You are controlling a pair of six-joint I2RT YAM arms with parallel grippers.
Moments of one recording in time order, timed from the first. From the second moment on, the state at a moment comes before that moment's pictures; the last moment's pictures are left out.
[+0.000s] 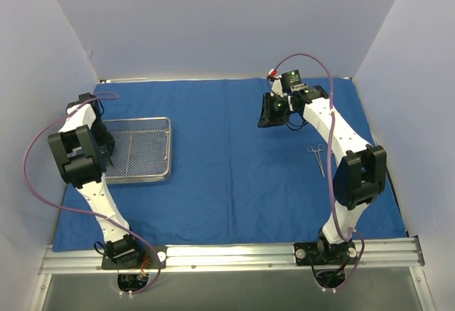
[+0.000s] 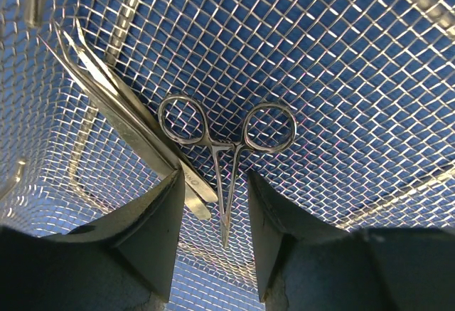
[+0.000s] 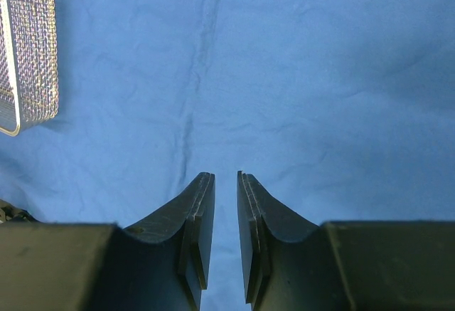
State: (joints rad) left arm 0.33 2.16 1.70 -0.99 -0.24 -0.29; right arm 0.30 1.76 1.58 -0.77 -0.32 0.26
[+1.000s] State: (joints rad) left arm 0.33 2.17 1.77 -1.04 -0.18 -0.27; right arm 0.32 1.79 1.60 -0.78 -0.33 0.26
